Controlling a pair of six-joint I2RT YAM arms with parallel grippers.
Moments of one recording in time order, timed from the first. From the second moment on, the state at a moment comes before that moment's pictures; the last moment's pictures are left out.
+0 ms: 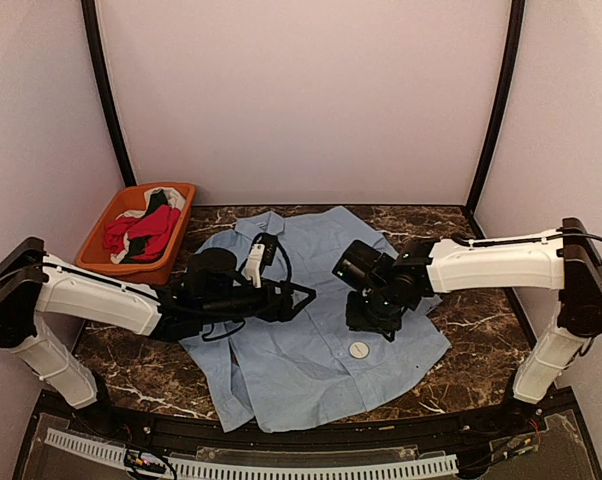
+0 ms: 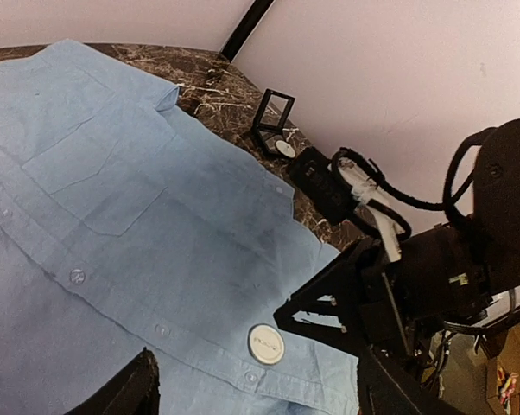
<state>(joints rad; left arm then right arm) -0.96 1.56 0.74 0.52 0.08 -0.60 1.01 1.65 1.16 -0.76 0.21 1.06</state>
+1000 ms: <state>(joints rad) -0.97 1.24 0.63 0.15 -0.03 -0.52 0.99 1.85 1.24 -0.81 0.04 0.66</state>
